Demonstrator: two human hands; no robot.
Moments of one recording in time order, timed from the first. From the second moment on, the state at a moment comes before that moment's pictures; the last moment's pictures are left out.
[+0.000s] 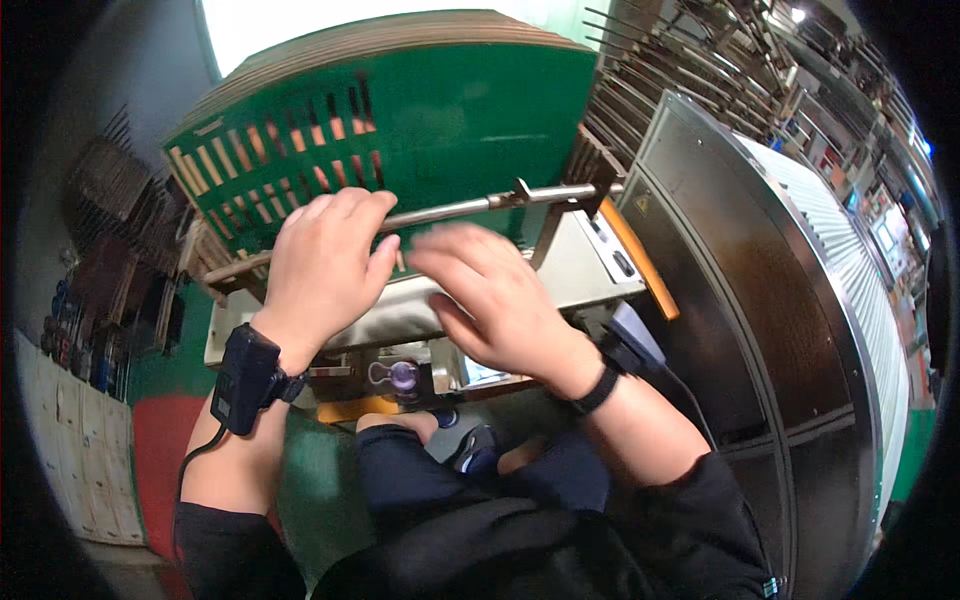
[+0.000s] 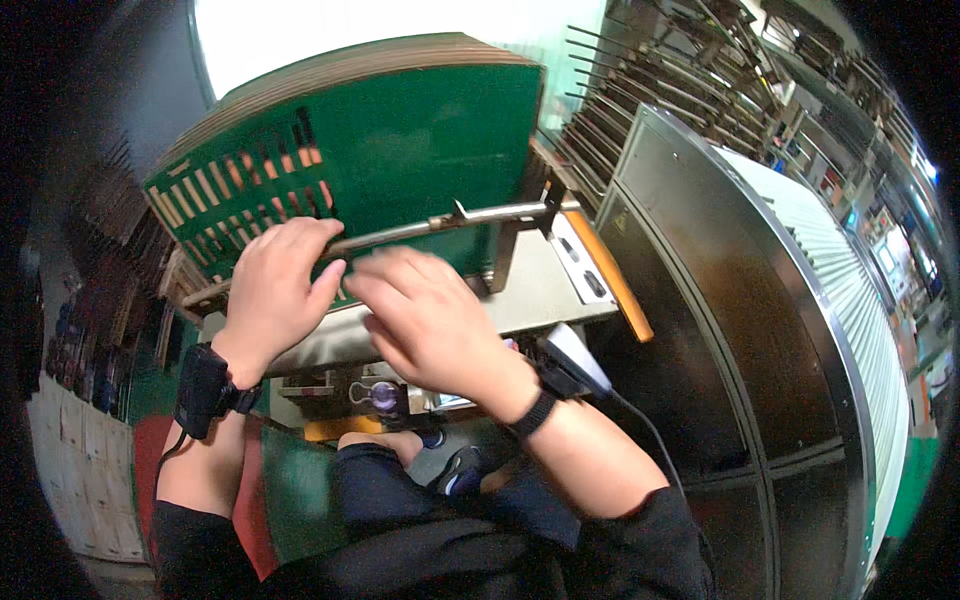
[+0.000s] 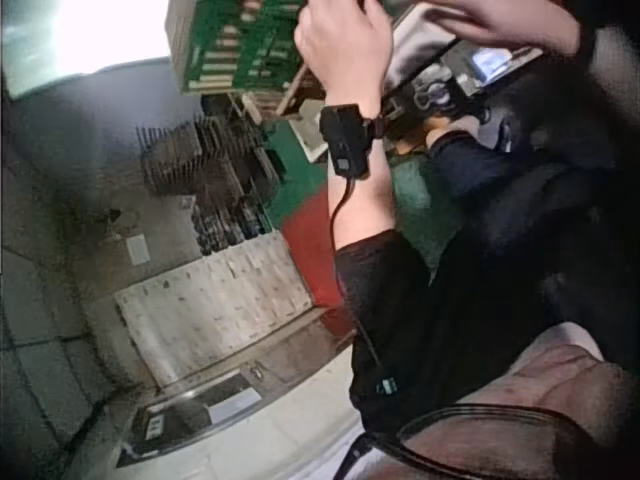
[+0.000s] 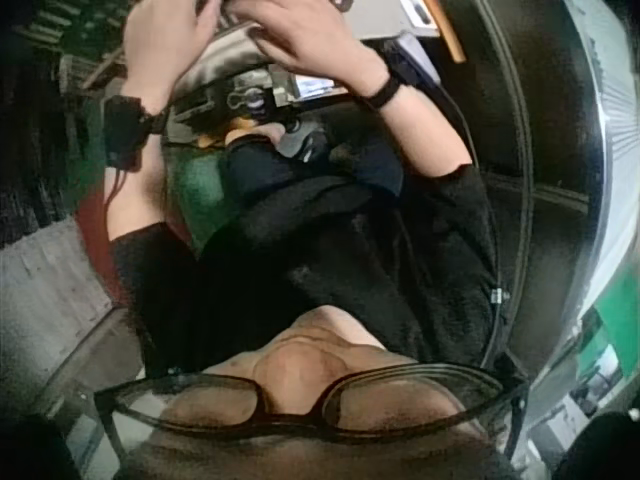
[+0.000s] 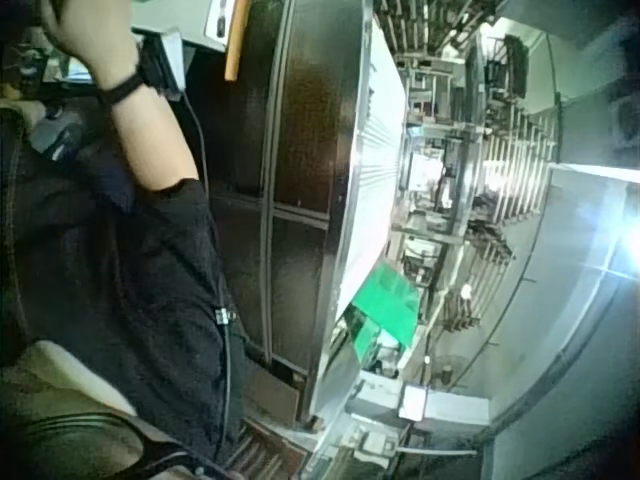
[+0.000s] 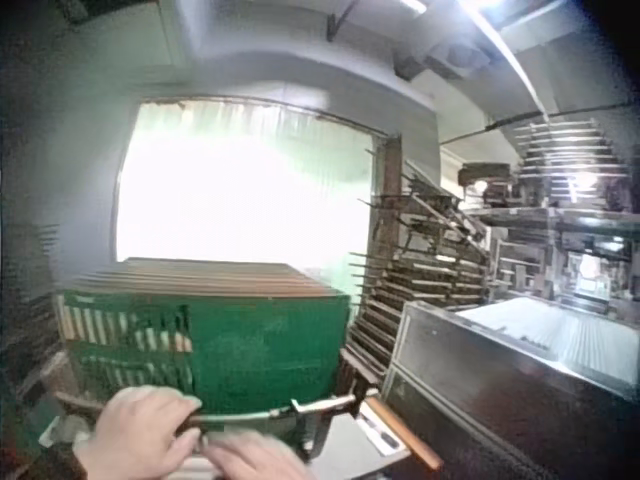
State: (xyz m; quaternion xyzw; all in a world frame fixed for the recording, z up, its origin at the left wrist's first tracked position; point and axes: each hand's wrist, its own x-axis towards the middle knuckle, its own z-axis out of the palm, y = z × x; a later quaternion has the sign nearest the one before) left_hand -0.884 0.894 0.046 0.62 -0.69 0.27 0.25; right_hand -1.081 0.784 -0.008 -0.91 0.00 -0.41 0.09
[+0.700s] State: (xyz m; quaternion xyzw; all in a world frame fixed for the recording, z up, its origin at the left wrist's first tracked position) left_hand -0.942 0.797 0.034 0.66 -0.68 0.25 0.19; right_hand -1.349 0.758 -0.103 -0.85 0.38 -0.29 0.24
